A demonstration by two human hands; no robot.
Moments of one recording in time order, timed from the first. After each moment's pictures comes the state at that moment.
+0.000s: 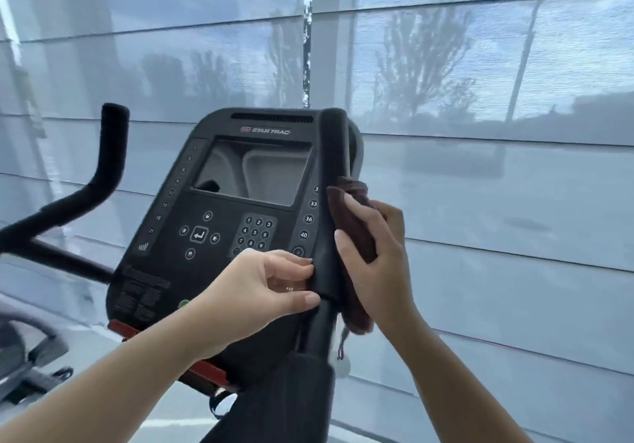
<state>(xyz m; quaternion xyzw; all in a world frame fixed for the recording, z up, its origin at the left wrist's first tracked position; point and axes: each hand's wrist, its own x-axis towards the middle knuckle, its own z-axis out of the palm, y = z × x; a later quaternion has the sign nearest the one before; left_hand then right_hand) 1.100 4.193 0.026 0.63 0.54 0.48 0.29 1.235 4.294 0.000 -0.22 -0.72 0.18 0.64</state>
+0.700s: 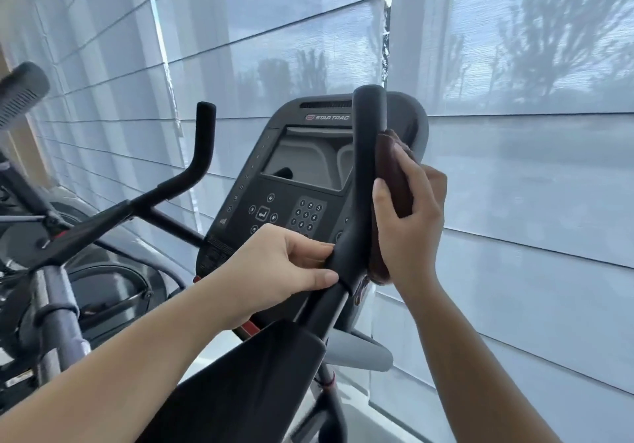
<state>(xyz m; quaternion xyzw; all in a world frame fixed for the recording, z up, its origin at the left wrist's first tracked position) 1.137 4.178 0.038 0.50 0.66 0.50 0.24 1.221 4.325 0.018 -0.15 -0.63 0.30 0.70</state>
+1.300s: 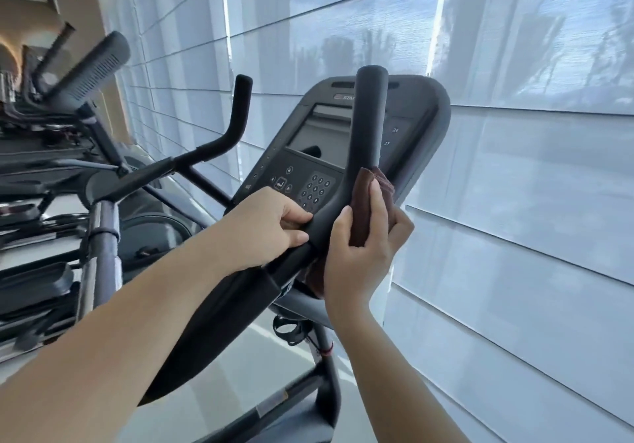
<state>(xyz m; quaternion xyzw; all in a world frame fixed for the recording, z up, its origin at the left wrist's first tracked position) 1.175 4.182 0.038 0.43 0.81 0.39 0.06 1.222 4.280 -0.028 -0.18 -0.56 0.39 0.71</state>
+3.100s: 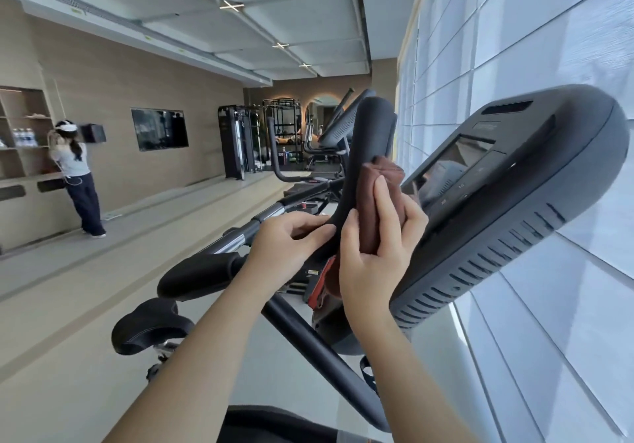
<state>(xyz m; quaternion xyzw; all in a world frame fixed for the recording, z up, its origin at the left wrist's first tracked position) 1.223 4.281 0.012 0.13 0.79 0.51 -0.29 1.211 4.390 -0.008 0.19 -0.53 0.61 0.56</state>
